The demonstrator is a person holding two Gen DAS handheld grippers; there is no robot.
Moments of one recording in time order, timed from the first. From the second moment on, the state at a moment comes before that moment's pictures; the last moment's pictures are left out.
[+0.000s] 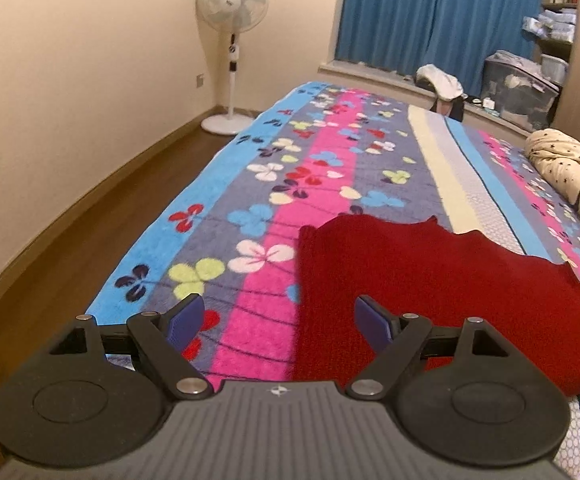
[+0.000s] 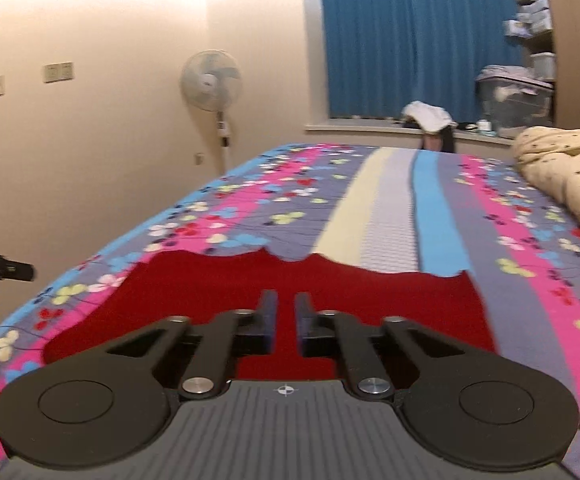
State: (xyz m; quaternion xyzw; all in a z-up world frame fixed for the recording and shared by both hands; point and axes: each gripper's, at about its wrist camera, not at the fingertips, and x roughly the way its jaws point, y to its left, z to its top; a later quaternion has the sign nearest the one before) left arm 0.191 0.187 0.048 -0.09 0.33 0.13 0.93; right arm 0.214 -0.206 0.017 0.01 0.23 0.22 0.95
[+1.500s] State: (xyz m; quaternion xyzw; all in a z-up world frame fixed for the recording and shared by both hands) left arm 0.247 0.214 0.014 -0.12 0.40 0.17 0.89; right arm 0.165 0.002 -0.086 -0.32 0.12 0.44 0.83
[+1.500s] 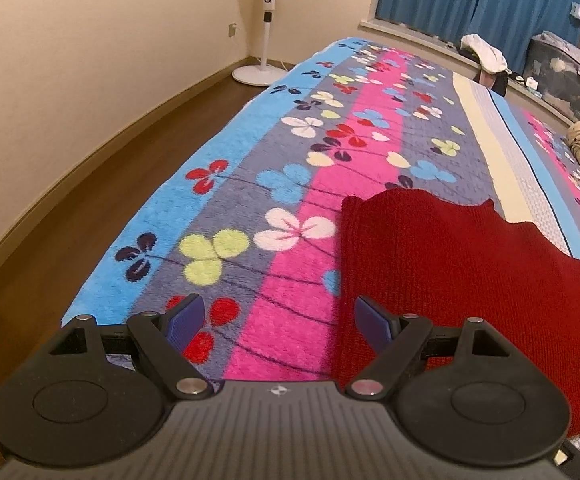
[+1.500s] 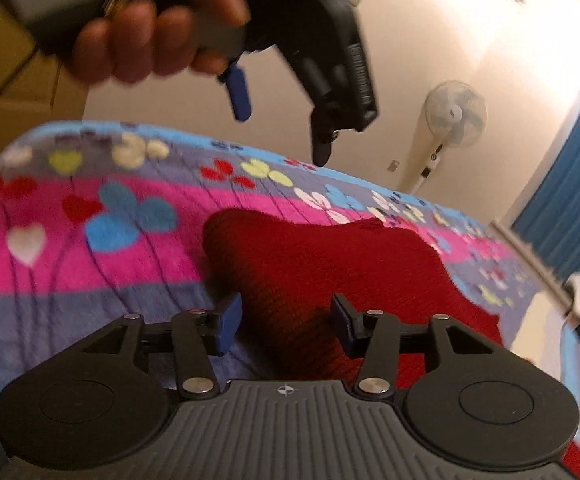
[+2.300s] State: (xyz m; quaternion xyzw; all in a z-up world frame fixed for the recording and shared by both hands) left arm 0.258 0.208 0.005 -0.12 0.41 0.16 0.89; right arm 0.167 0.018 -0.088 -0.36 0.10 0.43 0.82
